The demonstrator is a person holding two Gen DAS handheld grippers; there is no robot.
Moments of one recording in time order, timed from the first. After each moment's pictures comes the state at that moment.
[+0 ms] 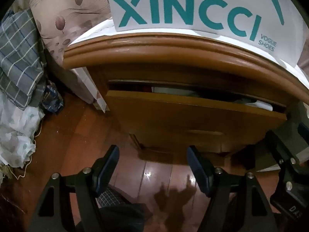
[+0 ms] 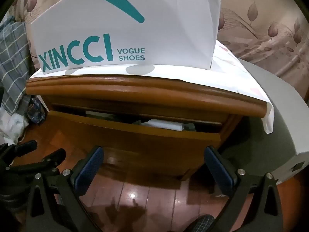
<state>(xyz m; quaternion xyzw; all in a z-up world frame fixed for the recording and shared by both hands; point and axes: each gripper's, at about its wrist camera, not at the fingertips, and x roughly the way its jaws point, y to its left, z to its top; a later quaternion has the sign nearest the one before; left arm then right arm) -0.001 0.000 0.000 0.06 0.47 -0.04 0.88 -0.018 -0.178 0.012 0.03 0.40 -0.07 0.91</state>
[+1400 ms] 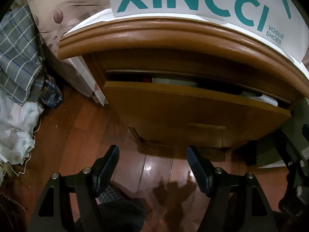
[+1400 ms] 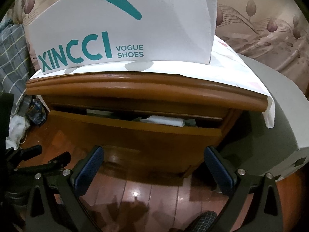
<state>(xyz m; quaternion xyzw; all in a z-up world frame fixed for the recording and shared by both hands) 0.007 0.009 -0.012 0.06 0.50 -0.04 0.86 -0.017 -0.177 0.012 0.04 0.41 -0.07 0.91</state>
